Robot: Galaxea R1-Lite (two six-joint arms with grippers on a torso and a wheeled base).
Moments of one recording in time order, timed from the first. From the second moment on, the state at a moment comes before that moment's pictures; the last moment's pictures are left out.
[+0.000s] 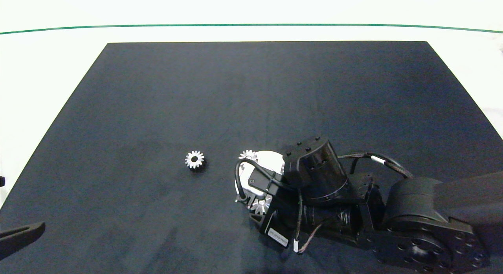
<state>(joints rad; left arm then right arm) -0.39 0.82 -1.07 0.66 -0.05 0.05 0.89 1.88 -1.09 -0.15 -0.14 -0.41</state>
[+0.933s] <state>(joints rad) -0.38 0.84 -1.09 0.66 -0.05 0.05 0.90 1.81 -1.08 -0.14 -0.15 -0.41</state>
